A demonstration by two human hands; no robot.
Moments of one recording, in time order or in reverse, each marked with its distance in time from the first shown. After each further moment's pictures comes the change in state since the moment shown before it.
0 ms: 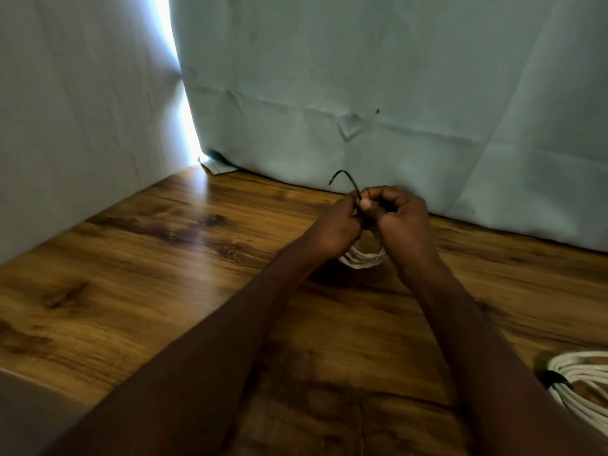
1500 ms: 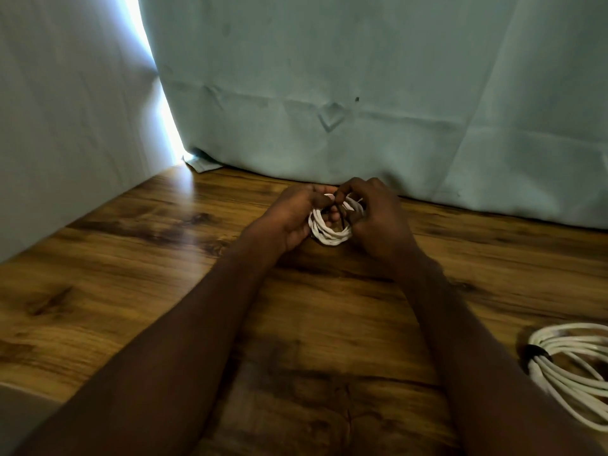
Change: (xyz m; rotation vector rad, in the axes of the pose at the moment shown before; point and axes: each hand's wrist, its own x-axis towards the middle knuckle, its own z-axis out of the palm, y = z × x) left_hand 0.009 -0.008 -0.023 -0.690 0.043 -0.362; right_hand 0.006 0.025 -0.010 -0.594 -0.120 -0.288
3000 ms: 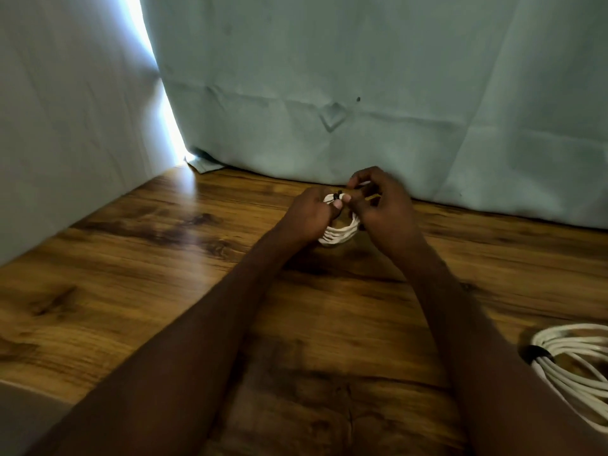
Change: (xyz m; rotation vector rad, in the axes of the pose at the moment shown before) left_hand 0.004 -0.016 0.000 0.774 0.128 0.343; right_hand 0.005 0.001 -0.005 0.398 0.056 0.171
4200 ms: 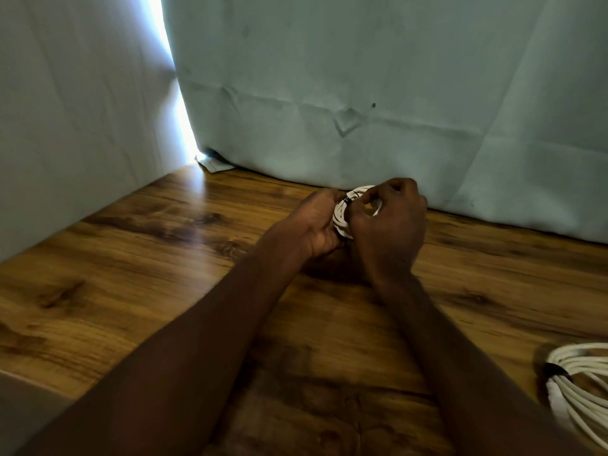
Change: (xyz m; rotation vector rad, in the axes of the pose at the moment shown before) left_hand -0.013 0.044 -0.002 -0.974 -0.274 -0.485; right_hand -0.019 -0.014 0.034 -0.466 0.444 -0.071
